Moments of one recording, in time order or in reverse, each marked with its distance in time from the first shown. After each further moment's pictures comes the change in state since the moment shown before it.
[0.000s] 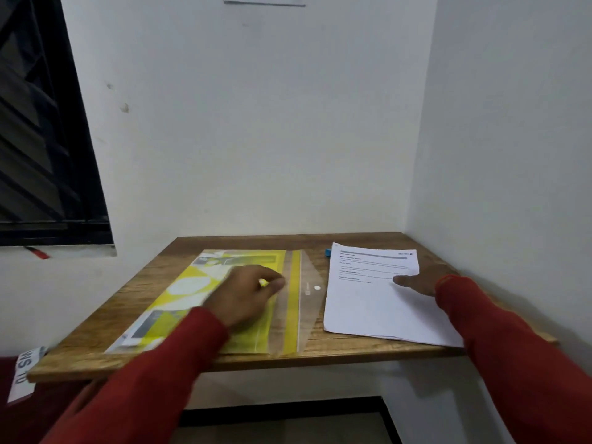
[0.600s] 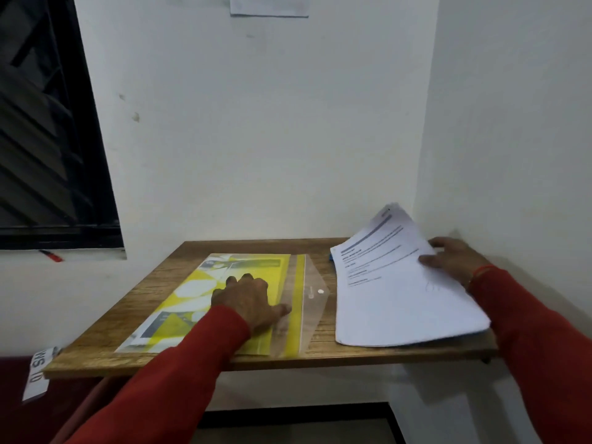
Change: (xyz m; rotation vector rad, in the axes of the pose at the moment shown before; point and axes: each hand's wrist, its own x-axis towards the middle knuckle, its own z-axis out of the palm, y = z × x) left_hand -0.005 0.029 0.003 0.612 -0.194 -0.426; right_hand -0.057 -0.012 -0.066 0.722 0.029 -0.167
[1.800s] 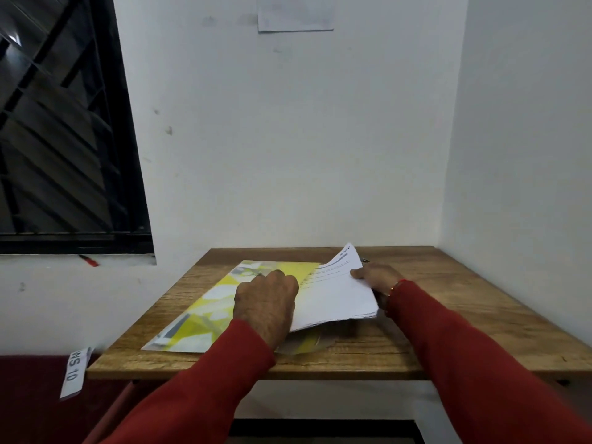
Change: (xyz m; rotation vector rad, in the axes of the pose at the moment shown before) left_hand -0.030 -0.002 -0.023 0.267 0.334 0.057; right_hand 0.015 -0.045 0.172 0.282 -0.269 0.235
